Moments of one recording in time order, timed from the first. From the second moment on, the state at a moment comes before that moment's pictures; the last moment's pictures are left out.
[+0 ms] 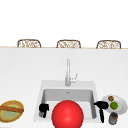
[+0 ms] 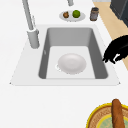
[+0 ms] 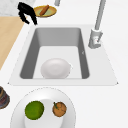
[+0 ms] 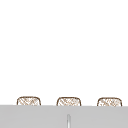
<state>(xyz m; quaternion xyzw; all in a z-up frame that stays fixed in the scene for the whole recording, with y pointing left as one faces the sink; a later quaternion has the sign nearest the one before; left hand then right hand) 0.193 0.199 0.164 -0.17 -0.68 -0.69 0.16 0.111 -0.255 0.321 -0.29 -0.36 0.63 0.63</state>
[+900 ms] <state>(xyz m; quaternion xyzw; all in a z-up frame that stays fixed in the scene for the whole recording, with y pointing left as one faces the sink) 0.193 0.199 0.164 -0.17 -0.68 -0.69 0.16 0.063 -0.322 0.372 -0.28 -0.35 0.63 0.63</state>
